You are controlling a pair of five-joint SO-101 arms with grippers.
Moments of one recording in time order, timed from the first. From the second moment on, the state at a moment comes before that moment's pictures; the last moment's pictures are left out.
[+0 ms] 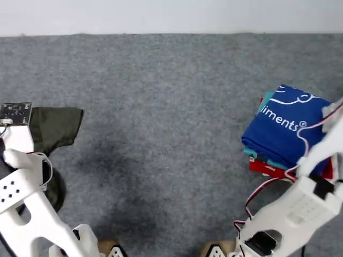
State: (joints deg) left arm -39.5 -38.3 32.2 94.5 -20.4; right arm 34.0 23.6 -42.9 99.4 30.5
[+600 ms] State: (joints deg) left arm -39.5 -38.3 32.2 94.5 -20.4; right arm 36.8 46.2 -48.7 76.2 41.2
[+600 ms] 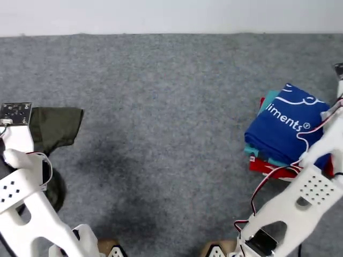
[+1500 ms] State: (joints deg) left arm -39.5 -38.3 32.2 93.6 -20.4; right arm 25.4 17.0 -38.9 100.6 29.8
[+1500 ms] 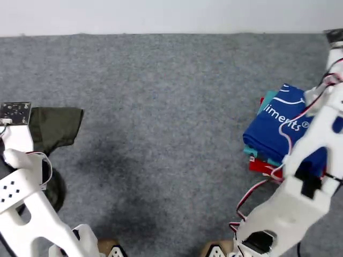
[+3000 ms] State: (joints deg) left arm -43.6 12.6 25.4 73.7 -36.9; right arm 22.8 -16.2 9.4 100.6 23.7
